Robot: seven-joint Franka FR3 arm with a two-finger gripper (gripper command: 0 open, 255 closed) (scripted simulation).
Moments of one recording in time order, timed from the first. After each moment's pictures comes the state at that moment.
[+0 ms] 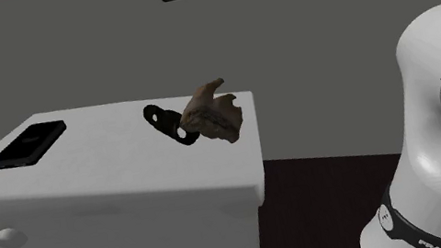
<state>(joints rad) 0.00 -0.80 0.01 -2.31 0.04 1.43 0.15</state>
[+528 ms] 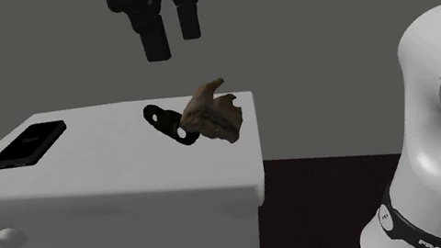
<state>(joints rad) -0.02 -0.75 -0.09 -2.44 0.03 1.66 0.05</state>
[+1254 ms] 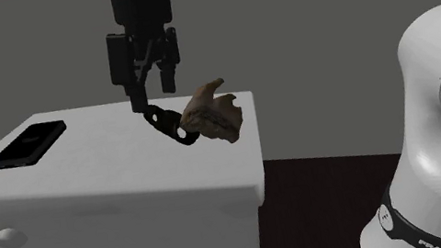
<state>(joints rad) -0.02 -0.52 -0.28 -2.53 0.07 2.07 -0.16</state>
